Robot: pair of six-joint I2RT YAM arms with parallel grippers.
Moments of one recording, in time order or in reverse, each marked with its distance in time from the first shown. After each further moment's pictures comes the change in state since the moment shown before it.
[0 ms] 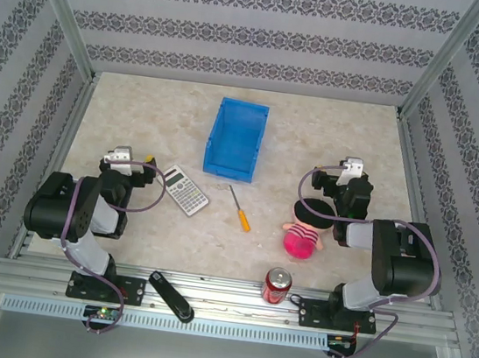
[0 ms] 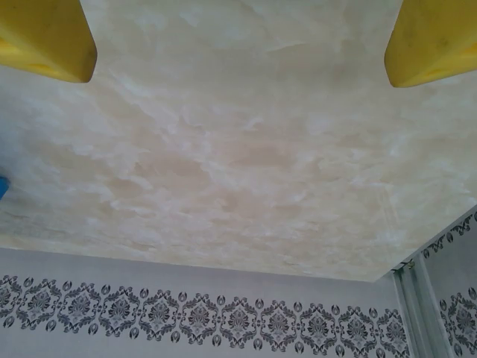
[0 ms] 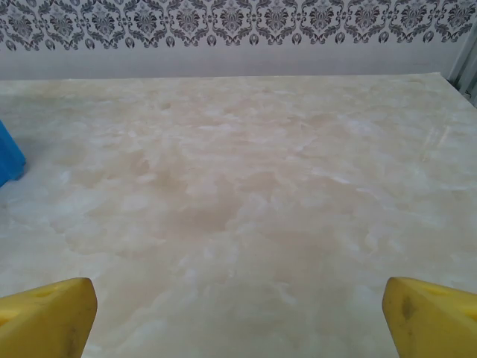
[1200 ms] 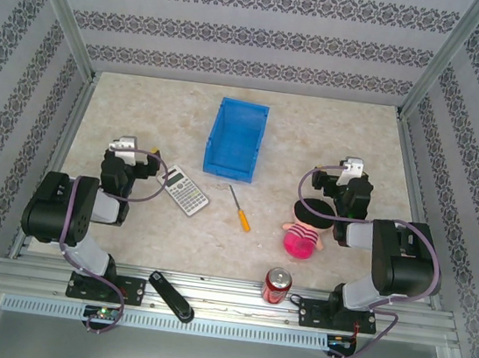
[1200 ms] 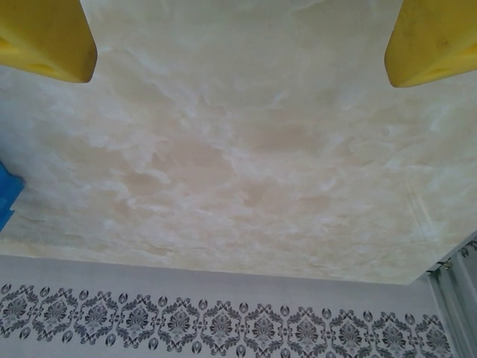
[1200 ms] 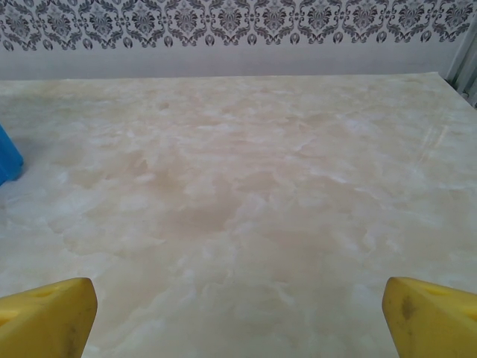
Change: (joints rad) left arm 0.000 -0.033 0.134 -0.221 0.066 0.011; right arm 0.000 0.000 0.000 -0.001 0.011 0.001
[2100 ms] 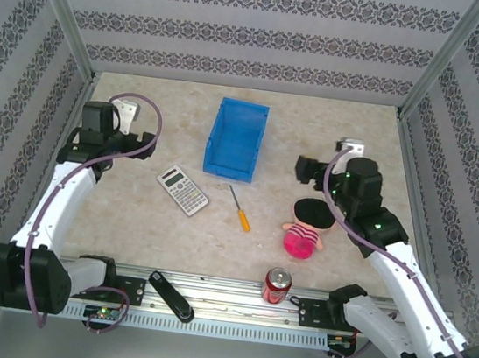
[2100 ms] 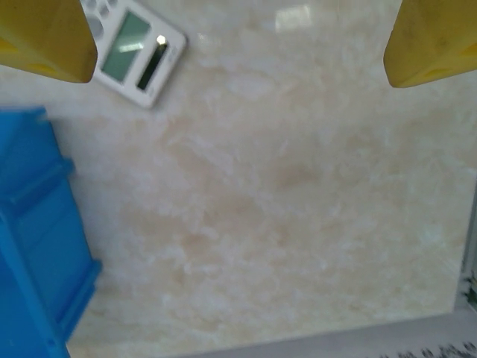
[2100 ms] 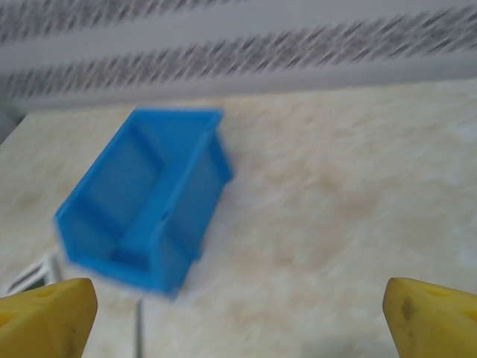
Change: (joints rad) left arm 0.000 -0.459 0.700 -1.628 0.113 0.225; right arm 0.413 -0.652 0.512 -1.322 0.111 0.272
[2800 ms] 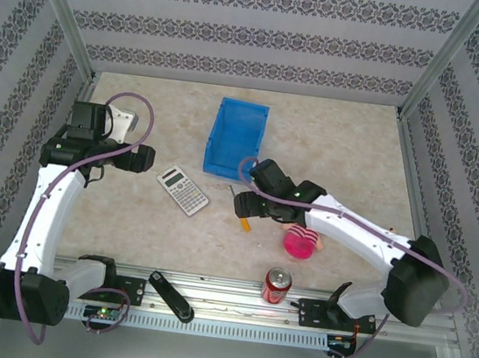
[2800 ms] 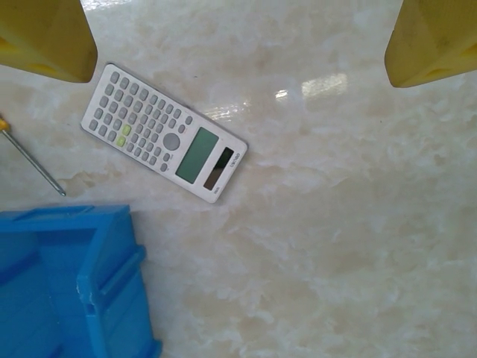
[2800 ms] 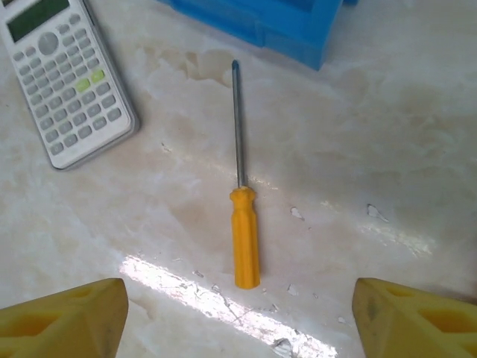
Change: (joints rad) left arm 0.000 -0.053 0.161 -0.401 0.097 -0.021; right arm 0.400 0.542 0.151 -0.227 -0.052 0.214
